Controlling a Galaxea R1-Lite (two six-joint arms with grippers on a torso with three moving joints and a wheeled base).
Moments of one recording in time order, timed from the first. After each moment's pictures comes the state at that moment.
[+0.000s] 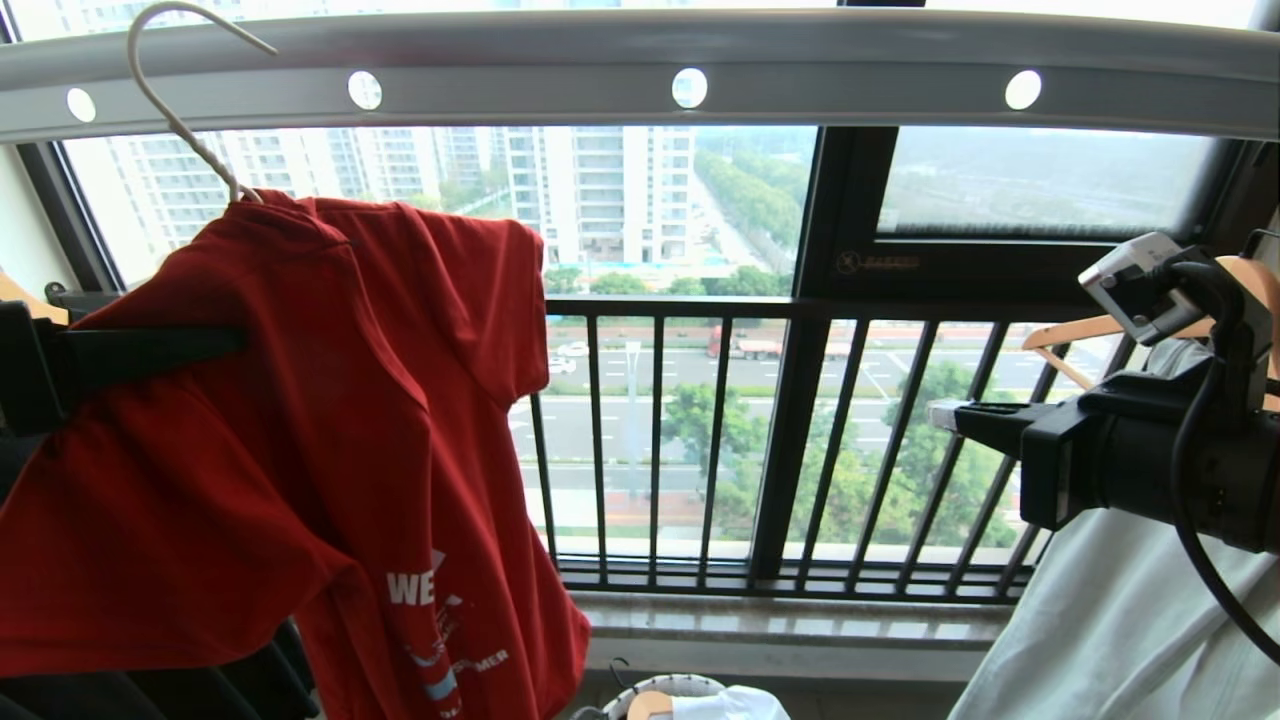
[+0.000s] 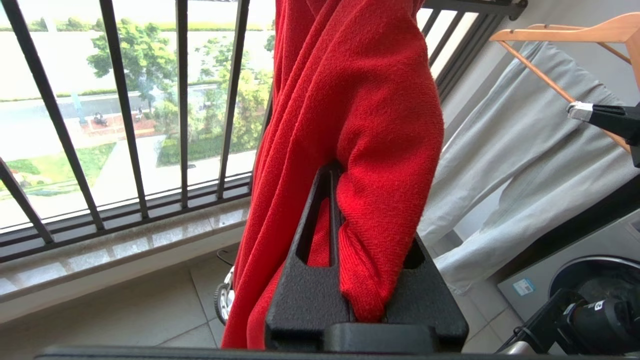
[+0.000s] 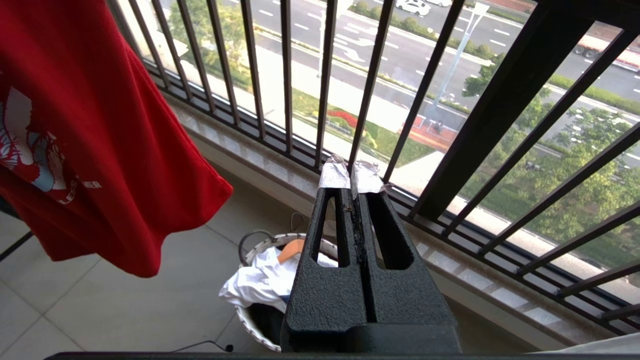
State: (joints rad) left arm 0.22 1.19 -0.97 0.00 -0.87 -0.13; right arm 0.43 1.29 -0.81 -0.20 0.04 -0.04
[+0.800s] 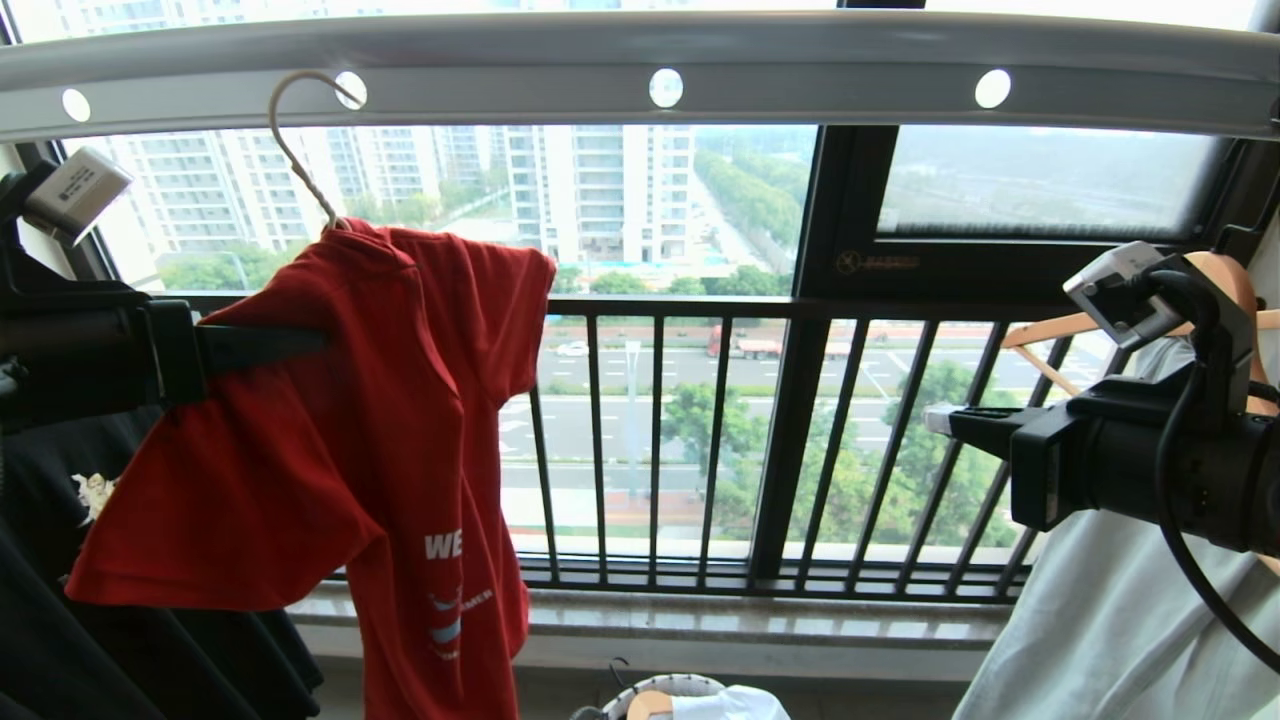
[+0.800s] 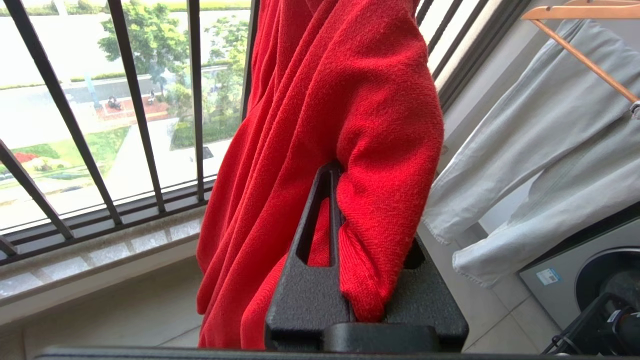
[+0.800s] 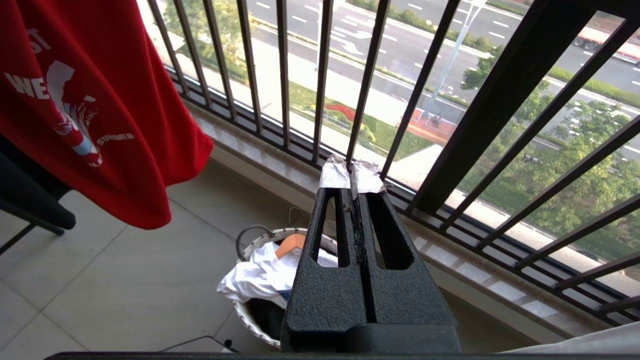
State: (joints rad) left arm 0.12 1.36 -1.03 -0.06 -0.76 -0.08; right arm 0.42 1.30 -0.81 -0.20 0.04 -0.04
